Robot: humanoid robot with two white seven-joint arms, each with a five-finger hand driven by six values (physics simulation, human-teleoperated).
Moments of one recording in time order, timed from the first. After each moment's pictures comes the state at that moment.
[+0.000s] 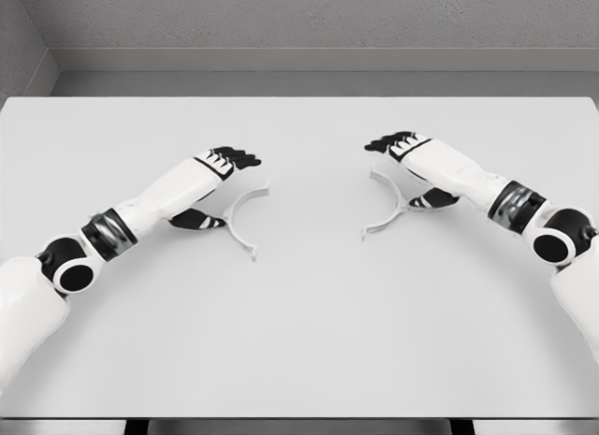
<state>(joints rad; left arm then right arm) -0.42 0.49 -0.54 -1.24 -0.56 -0.61 0.00 -0.44 -0.46 0.32 -1.22 0.65 -0.61 0.28</state>
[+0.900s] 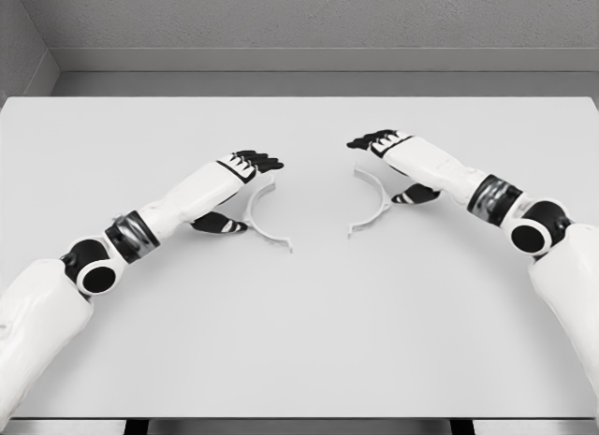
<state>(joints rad) -0.42 0.42 -0.54 -1.24 -0.57 -0.61 -0.02 -0.50 -0.40 0.36 -1.15 0.66 -0.61 0.28</state>
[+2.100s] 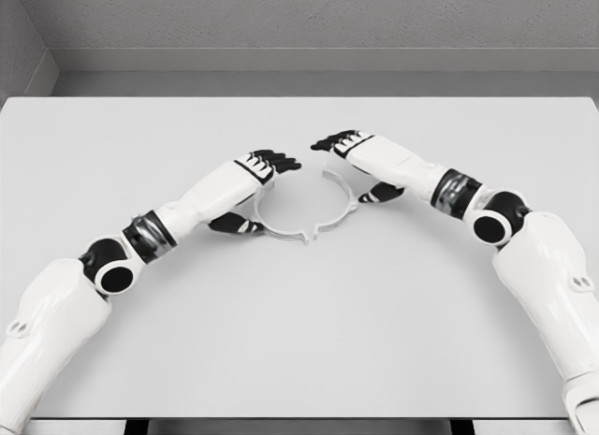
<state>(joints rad) -0.42 0.37 -0.53 -1.24 -0.60 -0.61 -0.02 -0.57 -0.31 0.44 -1.09 0.68 -0.61 0.28</state>
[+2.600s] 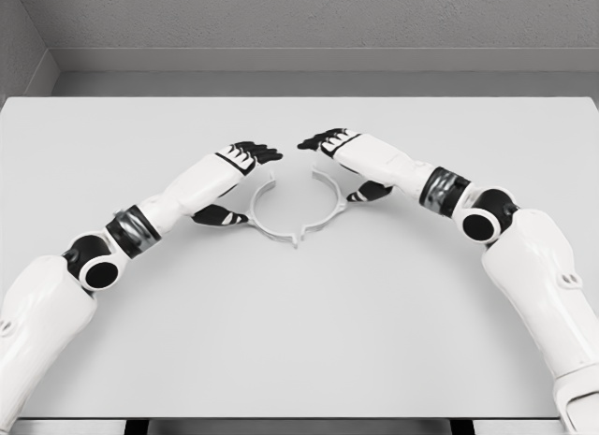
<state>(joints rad) -0.42 0.40 -0.49 -1.23 -0.60 -0.61 -0.02 -0.58 -0.29 0.45 -1.10 0.67 -0.61 0.28</state>
